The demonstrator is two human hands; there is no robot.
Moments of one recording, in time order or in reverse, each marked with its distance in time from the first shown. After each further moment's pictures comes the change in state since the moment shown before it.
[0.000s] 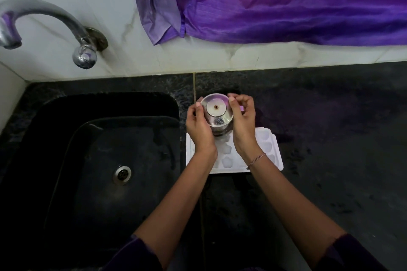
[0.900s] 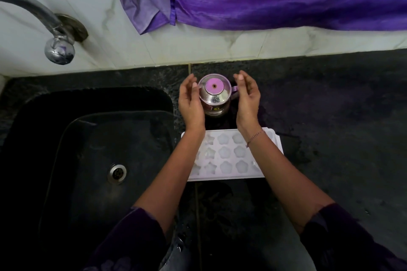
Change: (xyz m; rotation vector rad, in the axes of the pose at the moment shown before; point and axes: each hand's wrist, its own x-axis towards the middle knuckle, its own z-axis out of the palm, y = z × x) left_hand 0.078 -0.023 0.020 0.134 -0.127 0.150; right_hand 0.076 0.030 -0.002 0.107 0.090 0.077
